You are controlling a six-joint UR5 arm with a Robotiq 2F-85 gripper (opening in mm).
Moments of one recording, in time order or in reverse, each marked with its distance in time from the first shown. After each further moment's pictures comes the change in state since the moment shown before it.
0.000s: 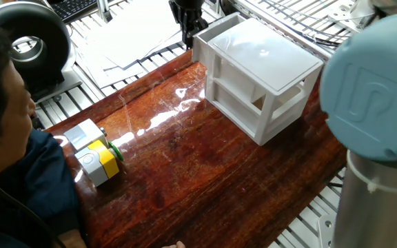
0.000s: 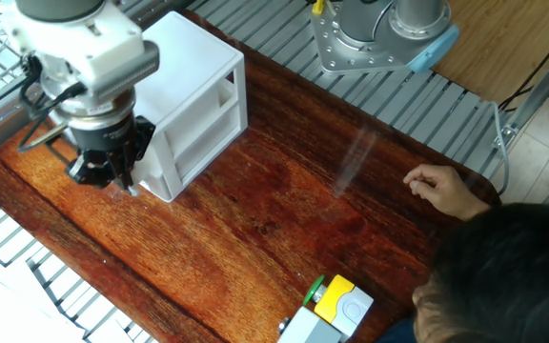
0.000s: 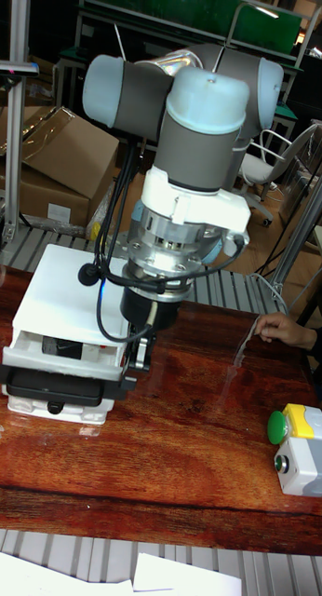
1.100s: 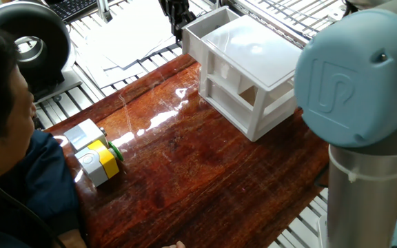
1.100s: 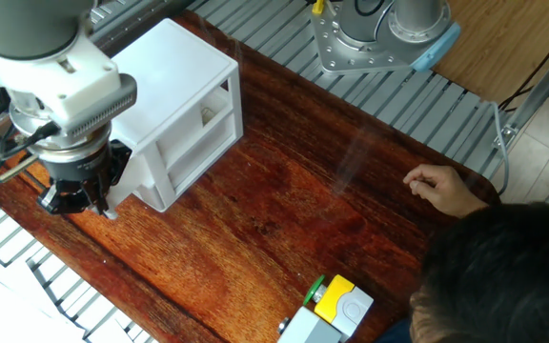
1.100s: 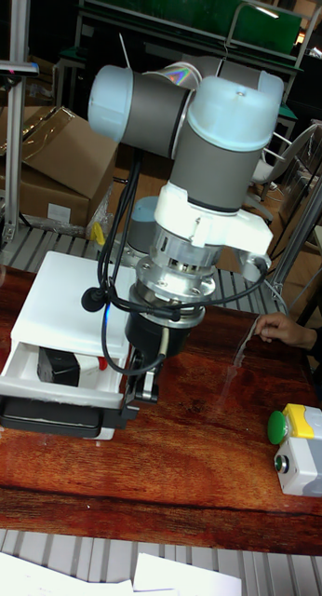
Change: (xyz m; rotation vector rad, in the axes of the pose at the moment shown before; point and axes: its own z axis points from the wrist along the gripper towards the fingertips) arm -0.006 -0.042 0.002 0.024 0.032 -0.044
